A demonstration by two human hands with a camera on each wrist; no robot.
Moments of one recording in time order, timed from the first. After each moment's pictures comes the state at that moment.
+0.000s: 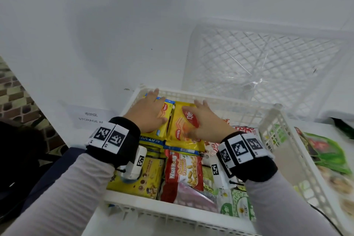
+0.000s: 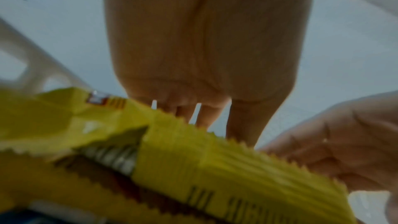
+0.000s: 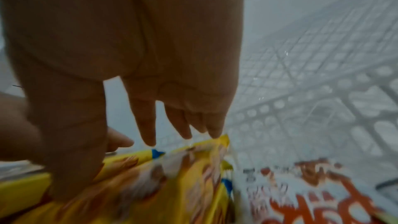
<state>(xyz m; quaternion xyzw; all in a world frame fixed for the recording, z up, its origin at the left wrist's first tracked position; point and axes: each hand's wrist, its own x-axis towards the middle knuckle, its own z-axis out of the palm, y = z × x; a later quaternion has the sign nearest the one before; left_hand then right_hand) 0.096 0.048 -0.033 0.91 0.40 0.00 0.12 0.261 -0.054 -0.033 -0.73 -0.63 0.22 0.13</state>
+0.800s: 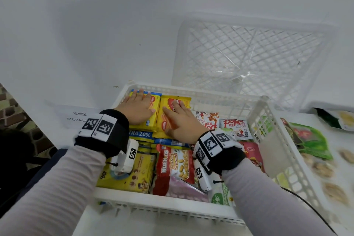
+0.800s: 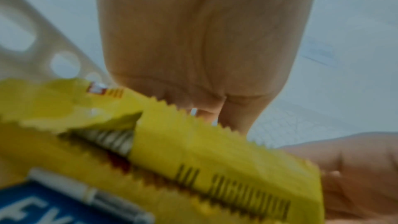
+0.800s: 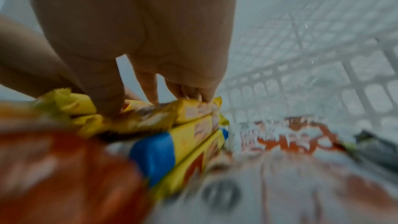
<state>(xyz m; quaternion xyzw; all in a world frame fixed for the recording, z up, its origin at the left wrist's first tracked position) 0.103 0.068 -0.044 0.88 0.44 -0.08 0.14 0.240 -0.044 -0.064 -0.73 -0.66 0.17 0.07</state>
